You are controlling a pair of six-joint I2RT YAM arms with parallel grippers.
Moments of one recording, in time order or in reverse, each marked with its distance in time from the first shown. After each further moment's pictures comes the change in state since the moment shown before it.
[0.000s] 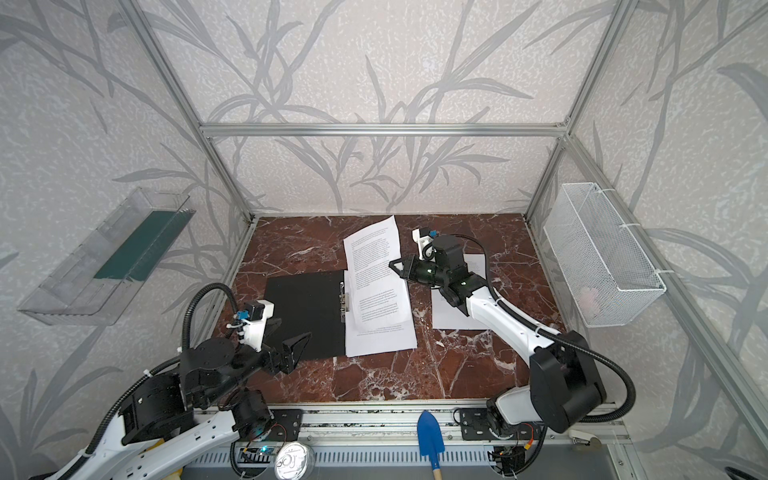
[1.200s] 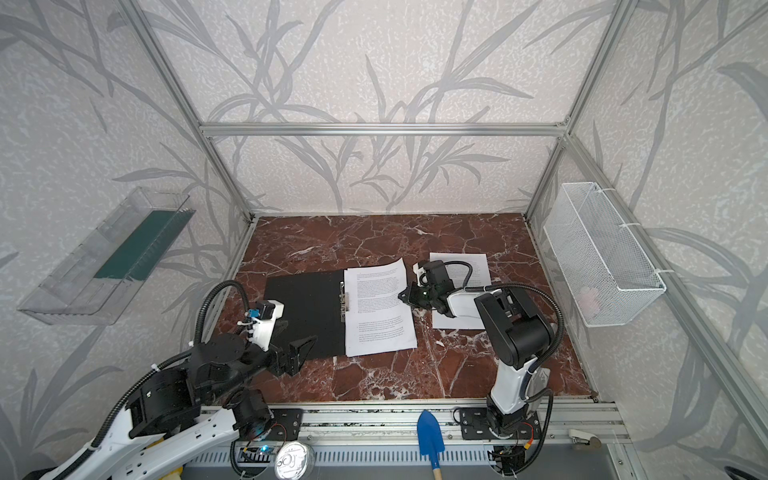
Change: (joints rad) left arm 0.000 0.051 0.000 -0.006 0.053 0.000; right arm -0.023 0.349 -0.118 0.139 0.049 -0.104
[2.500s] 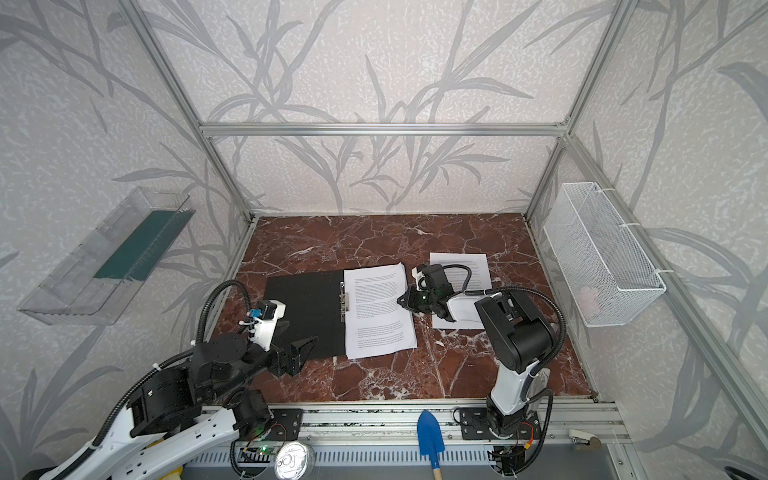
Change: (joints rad) left arm 0.000 0.009 0.000 0.000 0.008 0.000; right arm 0.035 -0.027 -0.039 0.000 0.011 0.016
